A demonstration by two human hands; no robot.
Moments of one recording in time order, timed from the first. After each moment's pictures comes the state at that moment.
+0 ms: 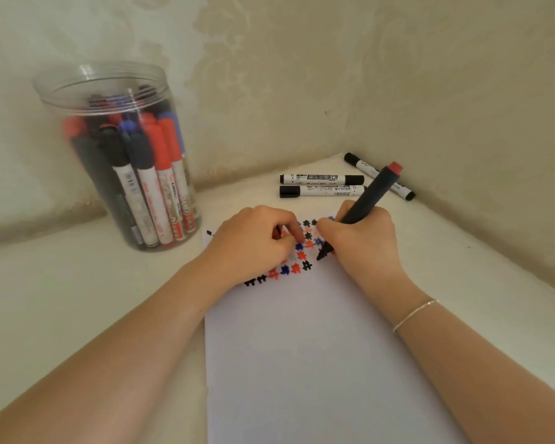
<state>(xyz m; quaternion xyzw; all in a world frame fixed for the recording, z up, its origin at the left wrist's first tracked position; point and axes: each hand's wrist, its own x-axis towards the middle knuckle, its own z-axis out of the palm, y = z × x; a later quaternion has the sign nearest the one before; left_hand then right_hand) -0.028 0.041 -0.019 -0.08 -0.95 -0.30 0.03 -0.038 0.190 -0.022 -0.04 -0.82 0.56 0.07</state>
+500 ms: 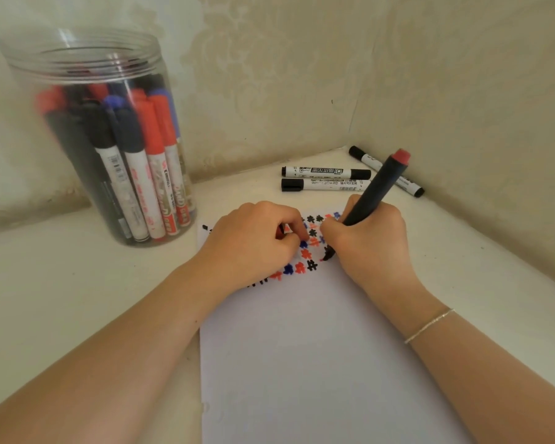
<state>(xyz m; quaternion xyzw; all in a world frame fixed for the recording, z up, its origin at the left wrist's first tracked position) -0.025 0.041 -0.020 -0.09 -0.95 -0.29 0.03 -0.039 0.190 -0.028 -0.02 -0.85 0.51 0.10</state>
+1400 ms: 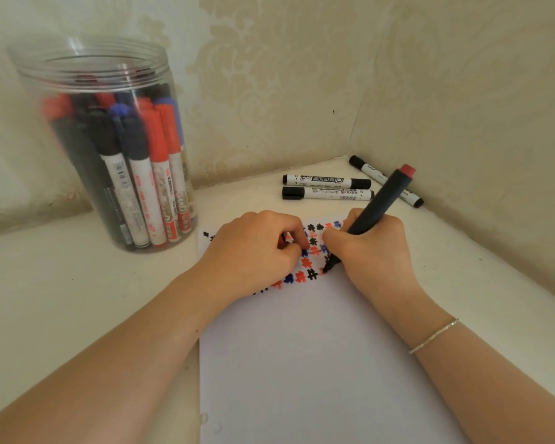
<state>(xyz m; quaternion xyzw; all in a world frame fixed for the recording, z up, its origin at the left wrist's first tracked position) -0.023 0.041 -0.021 -0.09 -0.95 -0.29 0.03 -0.036 0.192 -0.026 -0.01 -0.84 0.54 0.08</state>
